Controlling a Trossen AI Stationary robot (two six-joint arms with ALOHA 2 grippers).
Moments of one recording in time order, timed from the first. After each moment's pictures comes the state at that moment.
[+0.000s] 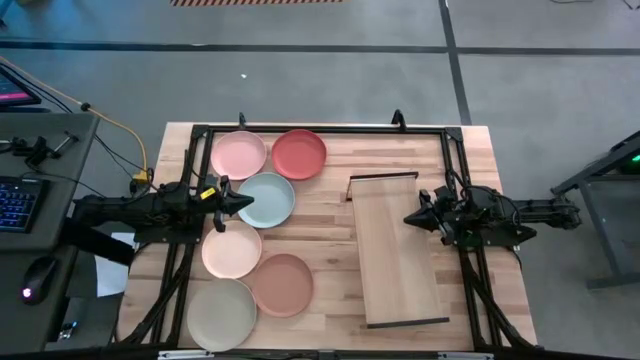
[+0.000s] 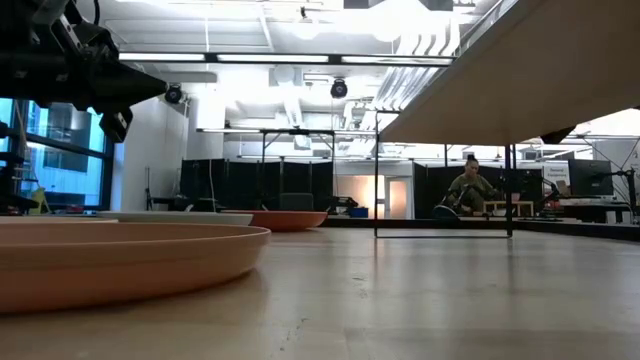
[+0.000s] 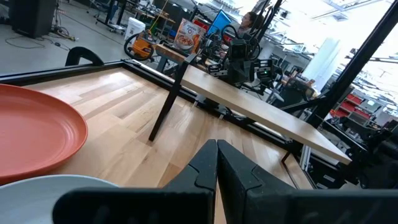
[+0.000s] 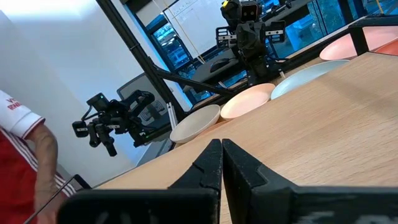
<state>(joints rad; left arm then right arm) 0.02 0.04 0.01 0.03 -0.12 -0.43 0.03 0.01 0.02 0.02 -0.17 0.54</state>
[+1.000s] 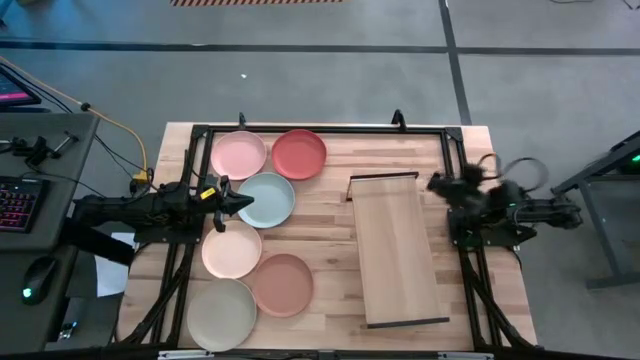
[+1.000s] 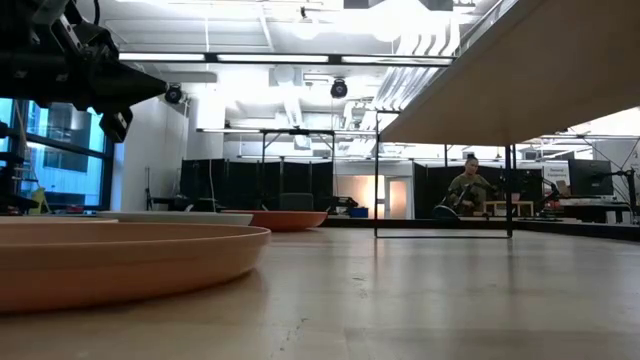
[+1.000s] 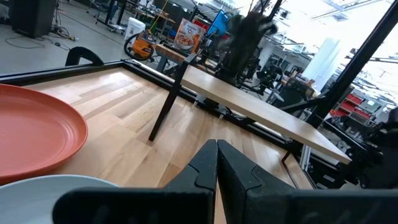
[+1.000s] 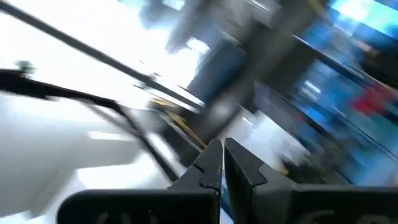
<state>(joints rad) 0.02 0.04 0.01 0.03 -0.12 -0.43 0.03 0.04 0.07 0.67 0.11 0.80</state>
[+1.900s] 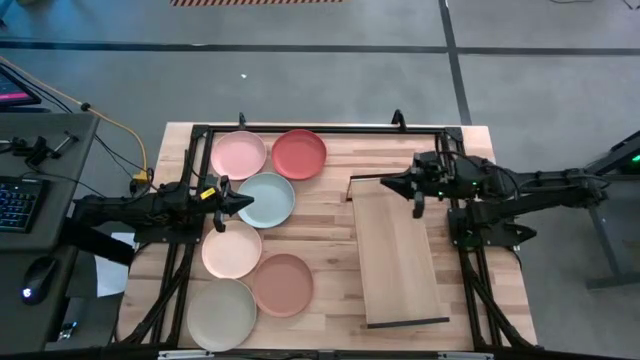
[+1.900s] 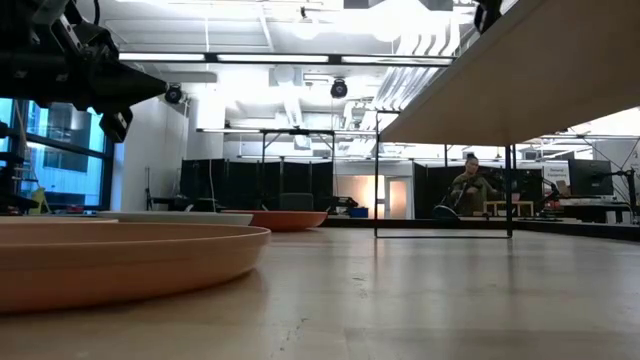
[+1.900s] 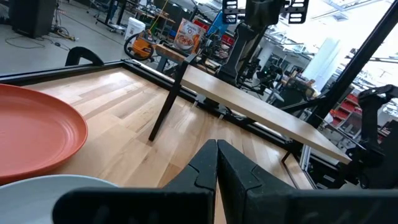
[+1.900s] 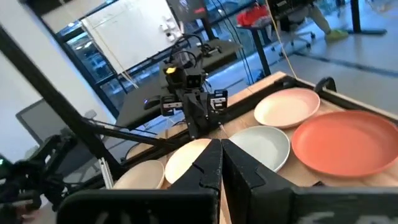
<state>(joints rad) 0.02 0.04 0.01 0.03 -0.12 -0.43 0.03 0.80 0.74 -0.03 0.16 0.47</state>
